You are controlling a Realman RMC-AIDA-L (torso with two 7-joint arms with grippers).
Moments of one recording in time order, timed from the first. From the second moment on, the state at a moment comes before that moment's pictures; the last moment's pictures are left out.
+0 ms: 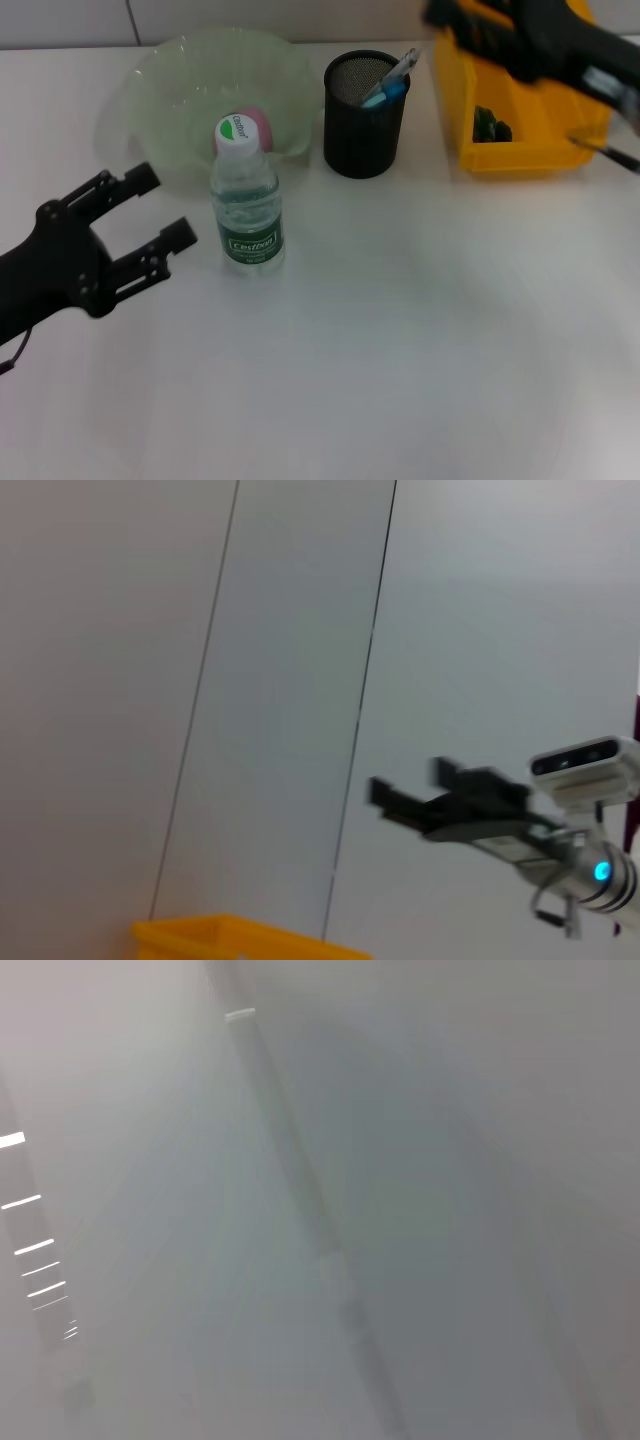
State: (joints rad) left arm -0.22 -1.99 1.10 0.42 1.21 1.74 -0.95; right arm 0.68 2.07 -0.31 -0.46 -1.86 -1.78 1.28
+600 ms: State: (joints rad) left arm -0.19 -1.94 1.09 0.42 1.35 1.80 -1.00; right arm 0.42 2.08 -0.68 -0.53 -1.87 -2.00 1.15
